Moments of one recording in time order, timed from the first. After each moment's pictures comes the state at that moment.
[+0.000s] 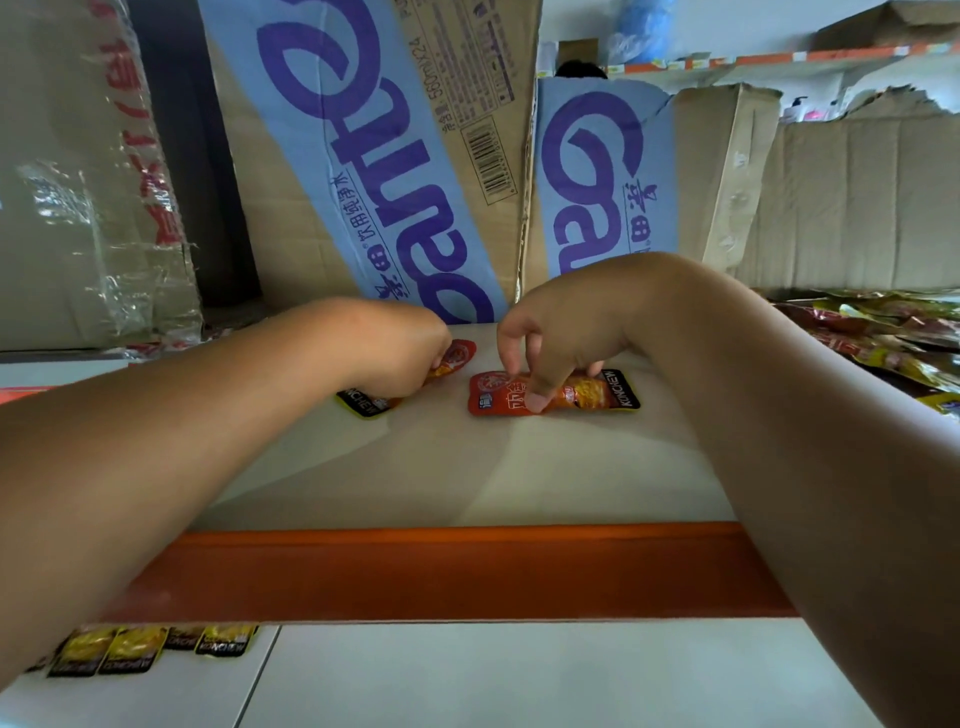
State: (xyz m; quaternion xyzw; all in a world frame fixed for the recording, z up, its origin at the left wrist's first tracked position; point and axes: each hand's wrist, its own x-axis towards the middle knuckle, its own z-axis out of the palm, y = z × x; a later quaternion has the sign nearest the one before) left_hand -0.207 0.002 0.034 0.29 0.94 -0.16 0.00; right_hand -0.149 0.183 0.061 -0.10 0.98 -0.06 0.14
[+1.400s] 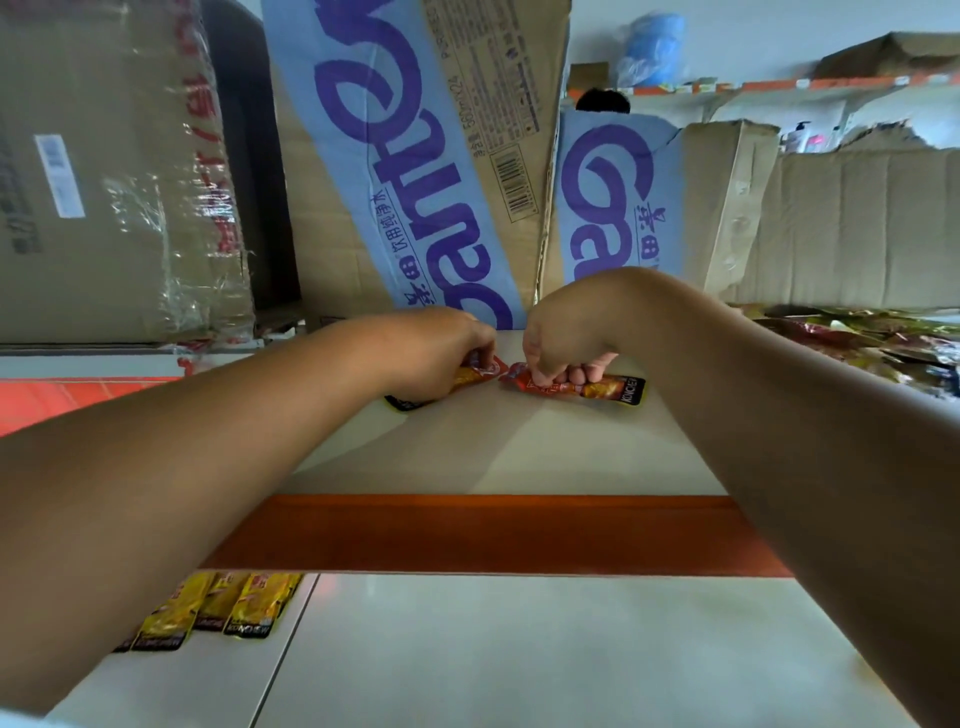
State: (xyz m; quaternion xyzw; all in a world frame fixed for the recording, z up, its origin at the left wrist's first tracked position) left_hand -0.197 -0.012 0.031 0.38 0.92 -0.04 -0.05; right_hand -0.147 0.151 0.056 0.04 0.98 -0.10 0.17
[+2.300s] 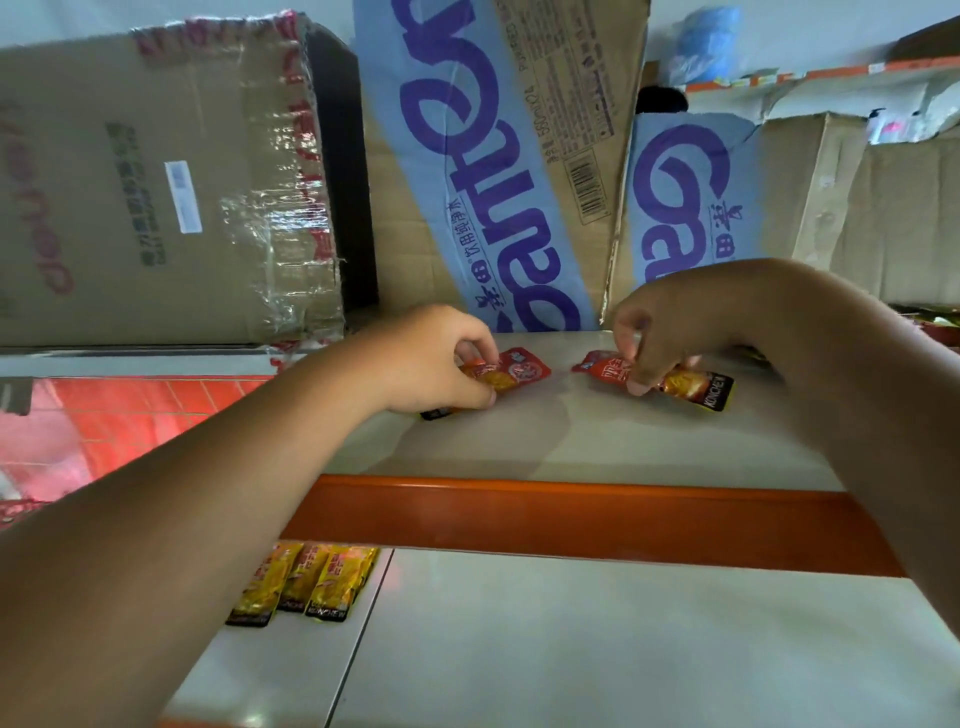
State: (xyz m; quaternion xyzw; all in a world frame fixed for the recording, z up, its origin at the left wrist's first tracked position) left_hand -0.180 -0.092 0.029 0.29 0.94 0.18 -0.04; right_hand -0.125 0.170 0.071 -0.02 0.99 -0.07 0.08
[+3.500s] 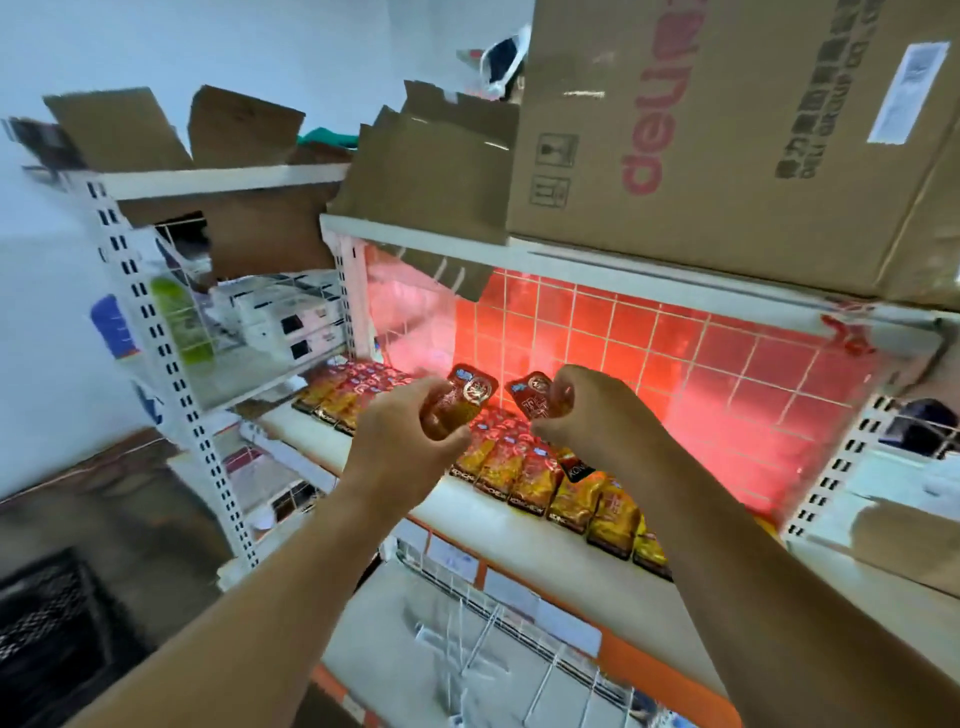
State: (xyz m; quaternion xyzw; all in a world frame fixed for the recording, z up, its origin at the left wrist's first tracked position) left_hand -0.152 -0.656 -0.154 -0.02 0.90 0.34 -0.26; right_hand -0.211 -0.441 -0.103 -0.17 0.95 -0.27 -0.05
